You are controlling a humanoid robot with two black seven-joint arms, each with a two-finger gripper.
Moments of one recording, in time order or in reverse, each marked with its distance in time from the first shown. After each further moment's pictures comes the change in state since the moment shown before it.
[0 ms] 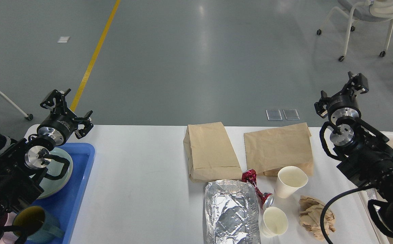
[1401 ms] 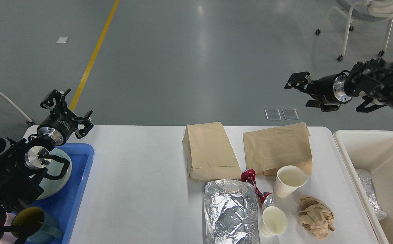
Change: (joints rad) left arm 0.002 0.000 -0.003 0.000 0.000 0.000 0.000; right arm 0.631 -0.114 -1.700 0.366 -0.106 0.532 -0.214
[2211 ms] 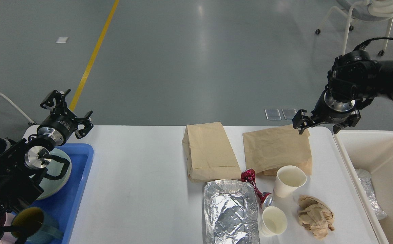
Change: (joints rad) left arm 0.000 0.000 0.002 0.000 0.000 0.000 0.001; right arm 0.240 0.142 -0.192 0.301 -0.350 0.151 -0.196
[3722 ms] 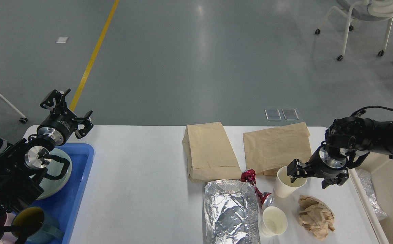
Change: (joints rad) left arm 0.000 0.000 -0.003 -0.001 0.000 0.000 0.000; right arm -0.364 -0.094 0.225 0.028 -0.007 -0.205 -0.041
